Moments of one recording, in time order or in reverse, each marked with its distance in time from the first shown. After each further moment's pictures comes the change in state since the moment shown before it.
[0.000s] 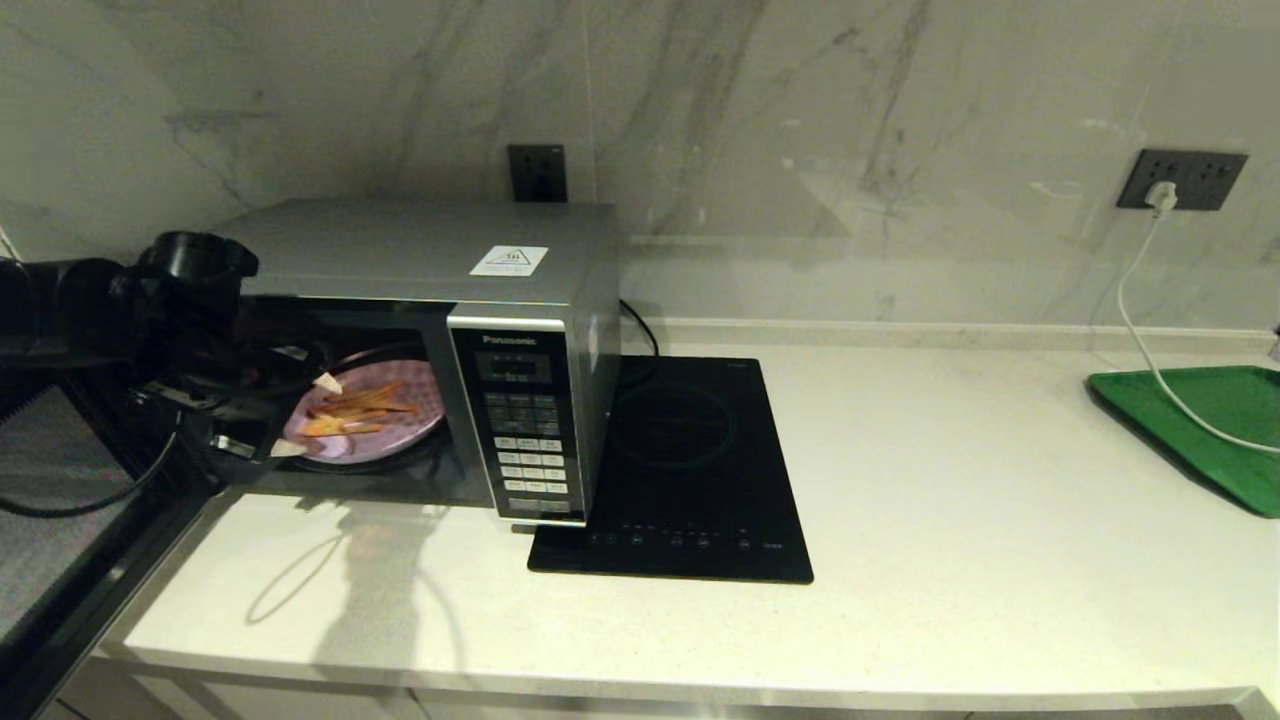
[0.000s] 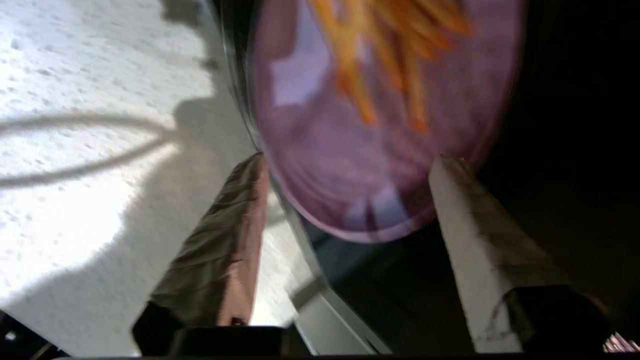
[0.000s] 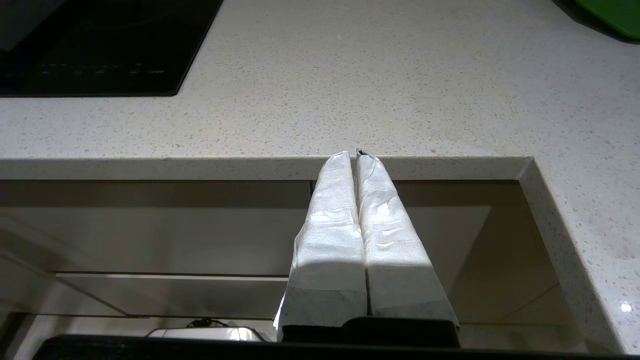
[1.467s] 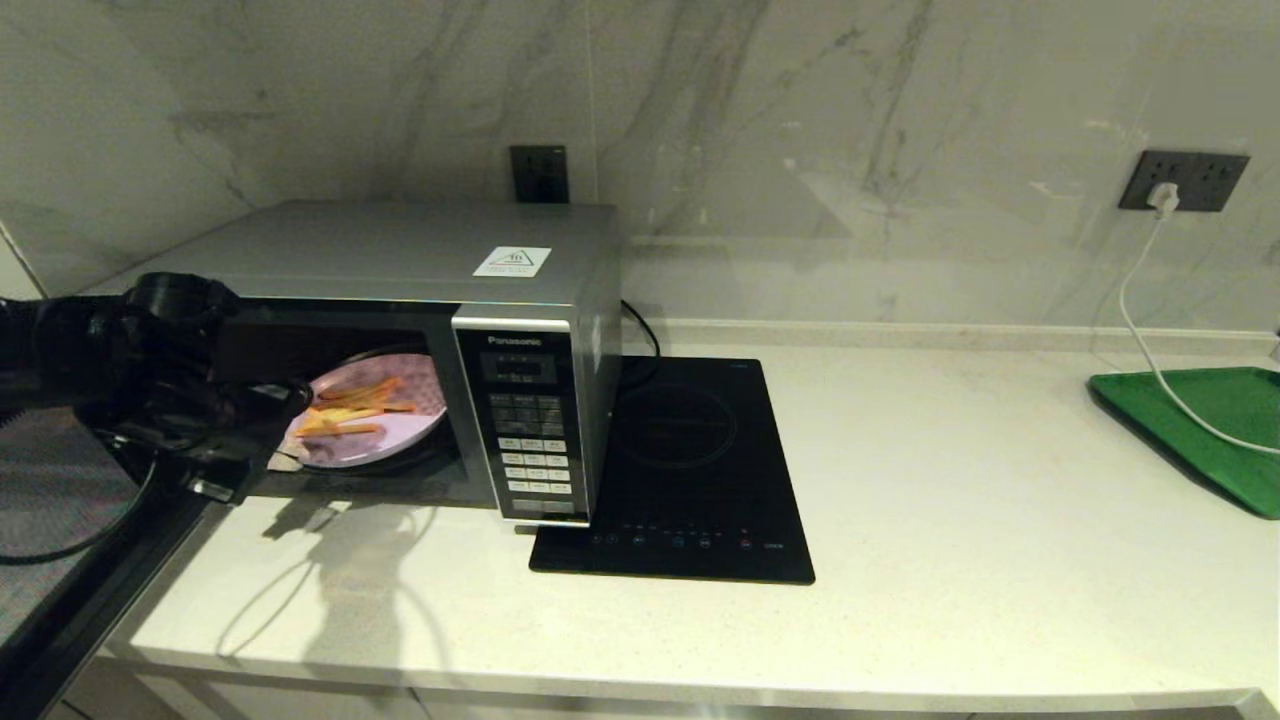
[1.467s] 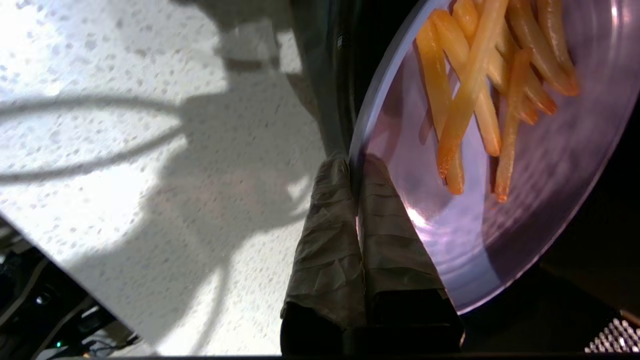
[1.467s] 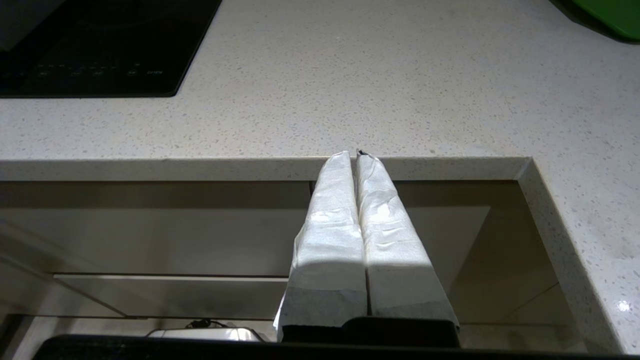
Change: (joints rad) left arm 0.035 -0.014 0.141 -0.039 -0.019 0.000; right arm 0.000 0.000 0.000 0.000 0.000 0.000
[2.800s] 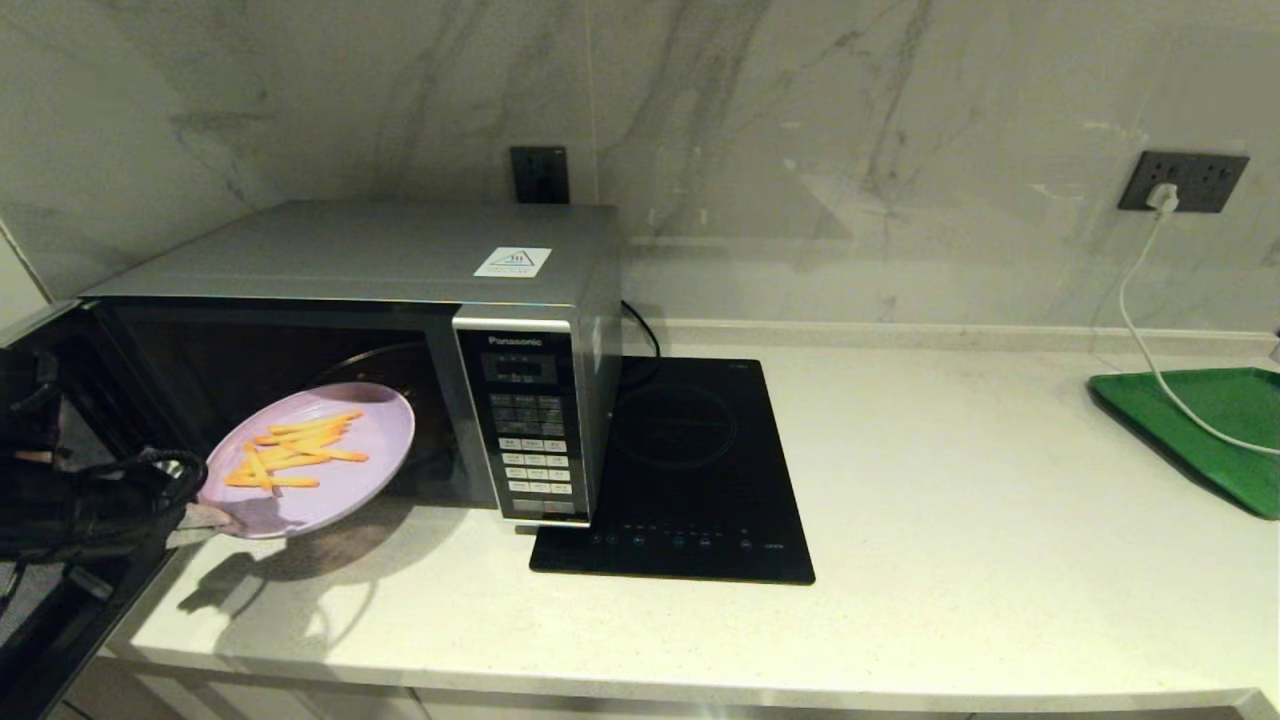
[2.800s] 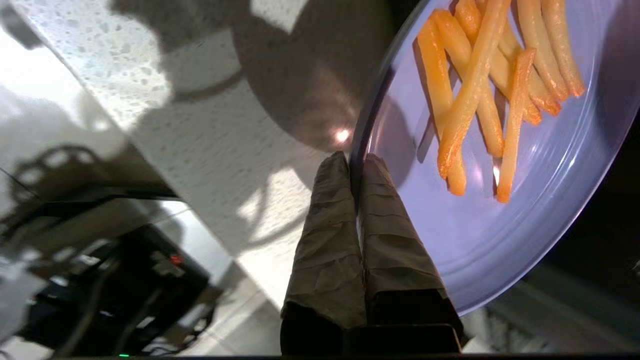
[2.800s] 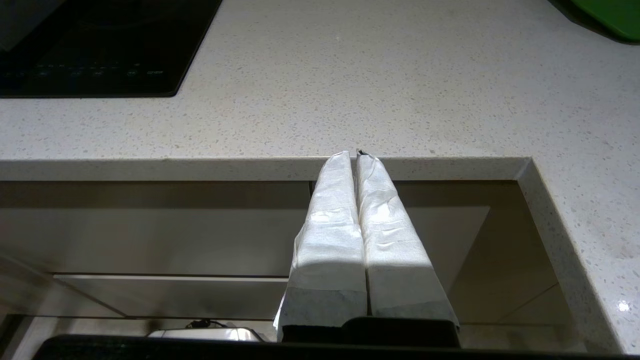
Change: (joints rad) left arm 0.198 -0.262 0.458 -0.243 -0.185 0.244; right arm 0.000 0.000 0.000 0.000 0.000 0.000
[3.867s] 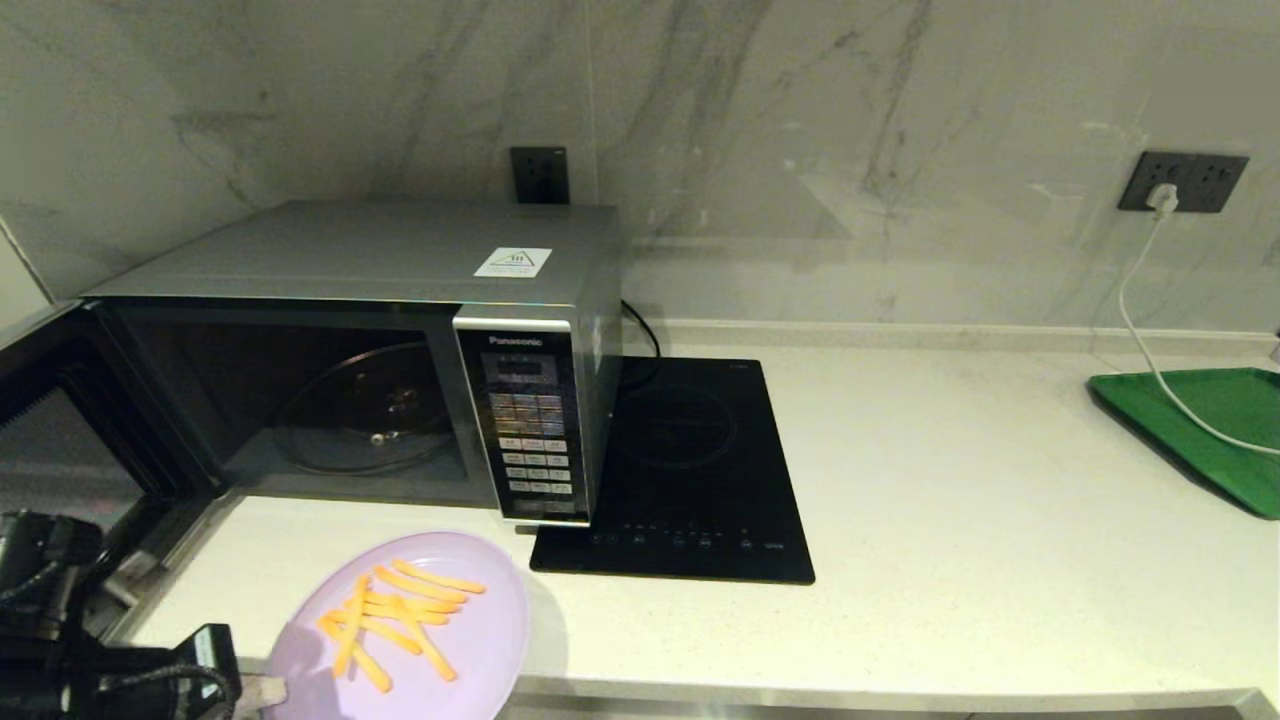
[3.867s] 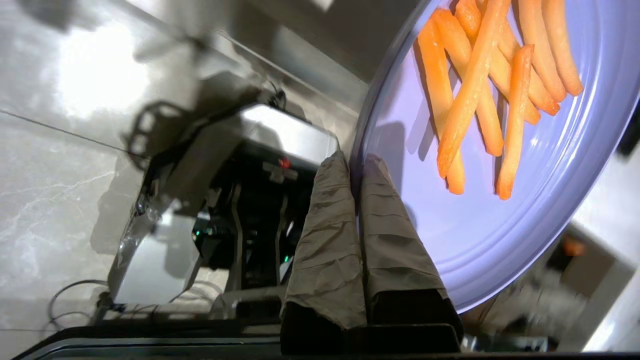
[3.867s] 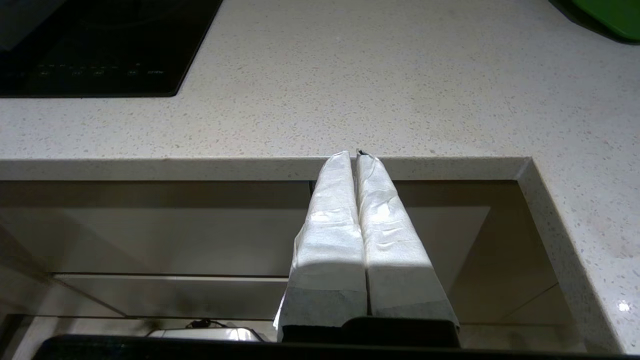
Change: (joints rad) left arm -0.152 -0.298 0.482 -0.029 -0.118 0.434; right arm 0.000 0.000 0.000 0.000 0.000 0.000
